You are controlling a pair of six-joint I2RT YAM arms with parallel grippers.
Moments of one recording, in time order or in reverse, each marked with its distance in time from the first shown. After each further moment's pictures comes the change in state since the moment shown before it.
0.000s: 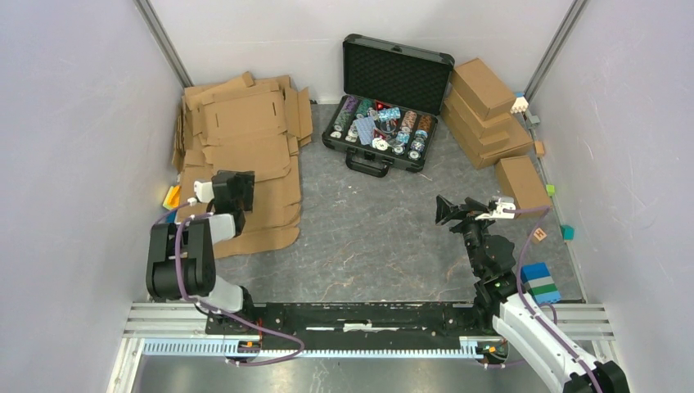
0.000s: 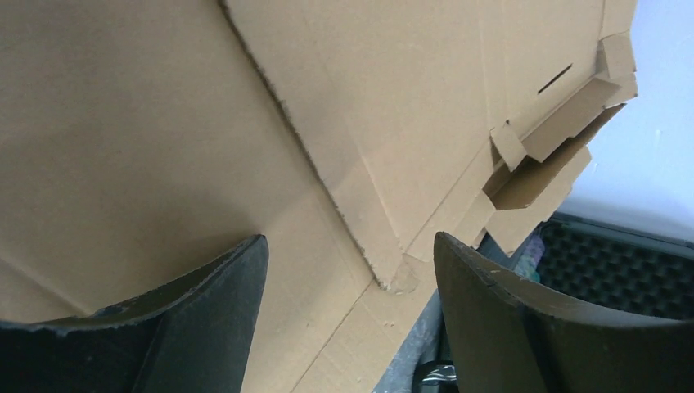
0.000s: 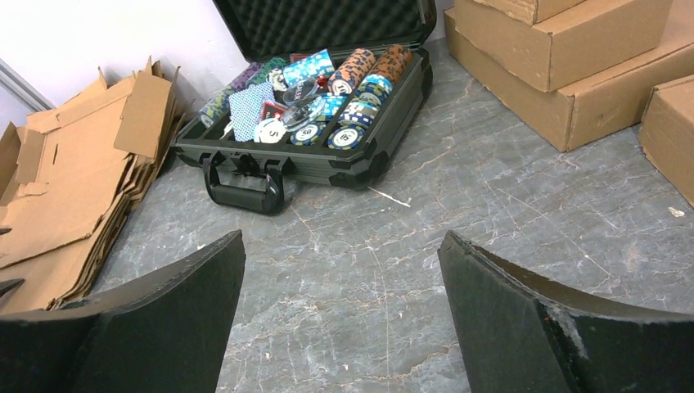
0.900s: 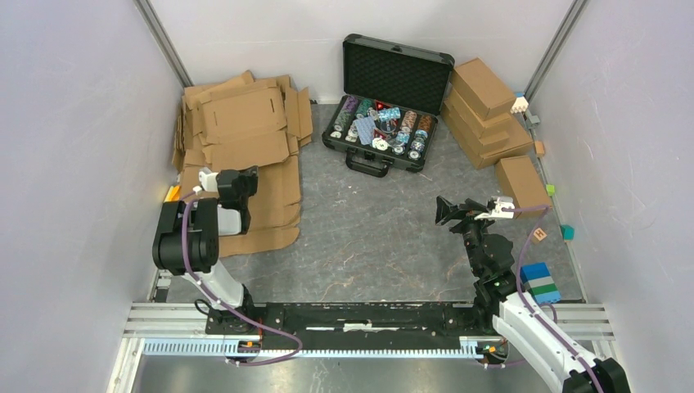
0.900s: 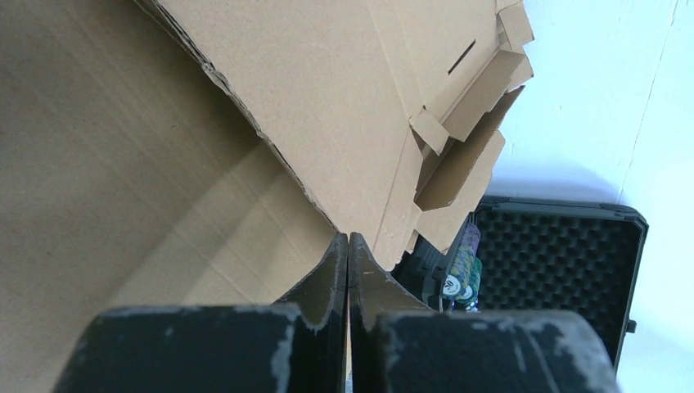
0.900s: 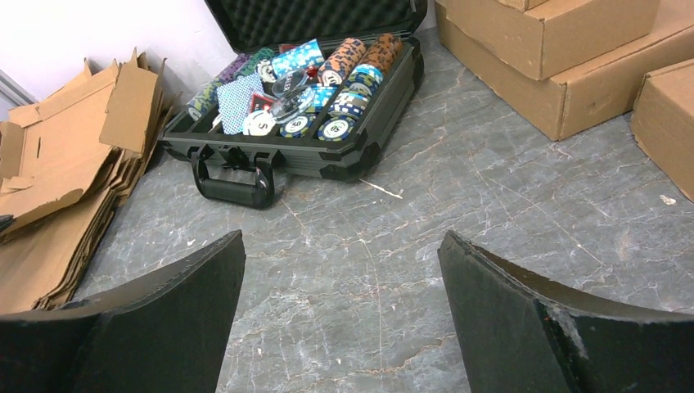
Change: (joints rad) left arm -0.019 0.203 0.015 0.425 0.042 0.007; right arm 0.000 0.020 0.000 -0.006 0.013 0.003
